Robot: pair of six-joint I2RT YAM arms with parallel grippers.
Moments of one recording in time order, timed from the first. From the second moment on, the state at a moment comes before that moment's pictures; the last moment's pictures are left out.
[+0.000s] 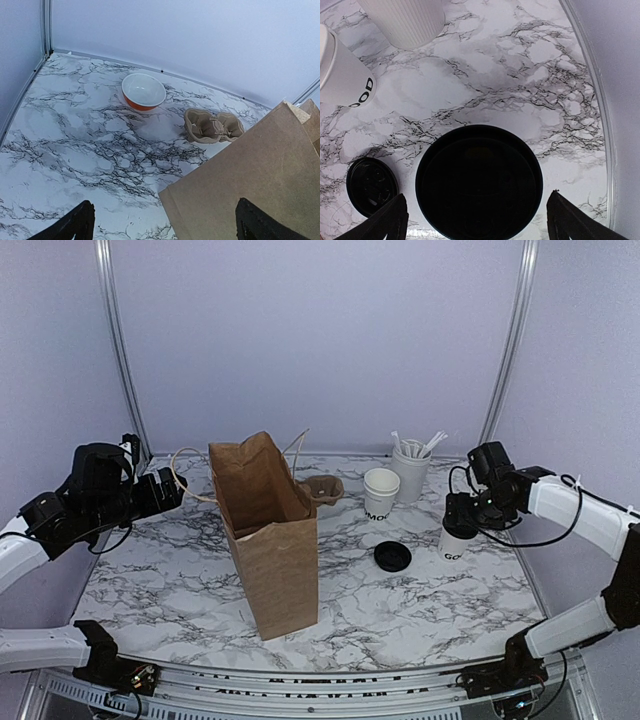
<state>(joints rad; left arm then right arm) -0.57 0.87 0.86 -0.50 -0.30 -0.58 0.28 1.31 0.98 -0.67 0.21 0.36</state>
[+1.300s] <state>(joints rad) -0.56 0.87 0.86 -0.50 -0.28 -0.58 0.28 1.37 1.00 -0.67 0.23 0.32</state>
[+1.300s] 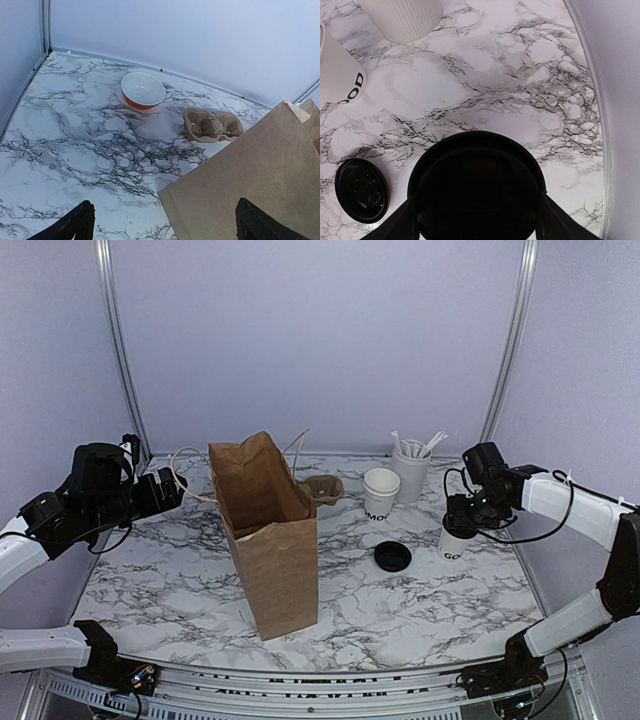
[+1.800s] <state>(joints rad) -0.56 0.87 0.86 -0.50 -0.27 -0.58 0.28 1.37 1.00 -0.67 0.23 0.31</state>
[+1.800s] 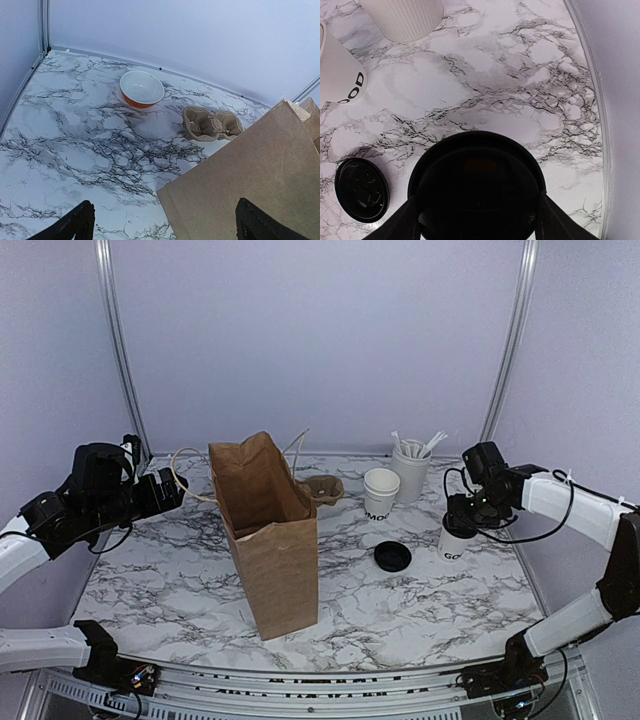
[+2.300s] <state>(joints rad) -0.52 0.88 0.85 -0.53 -0.29 -0.63 0.29 1.35 1.07 -0.72 0.23 0.30</state>
